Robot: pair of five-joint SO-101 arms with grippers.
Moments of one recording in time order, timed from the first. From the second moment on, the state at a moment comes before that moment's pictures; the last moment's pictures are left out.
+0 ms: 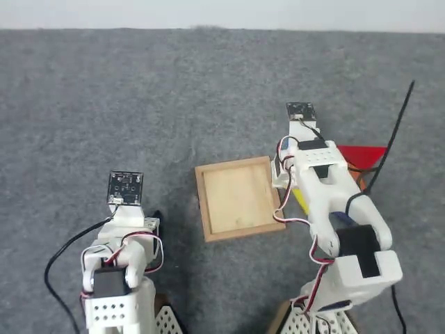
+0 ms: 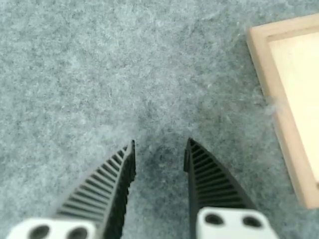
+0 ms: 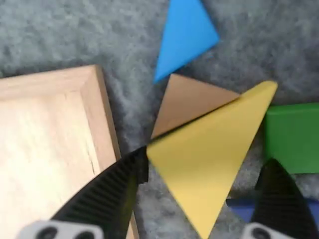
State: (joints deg) left arm -11.5 -103.1 97.1 71.7 -1.8; right arm -12.1 6.2 31.0 51.4 -8.1
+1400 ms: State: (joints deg) left arm -11.5 -103.1 97.1 71.7 -1.8; right arm -5.6 16.3 15.6 55.9 -14.1
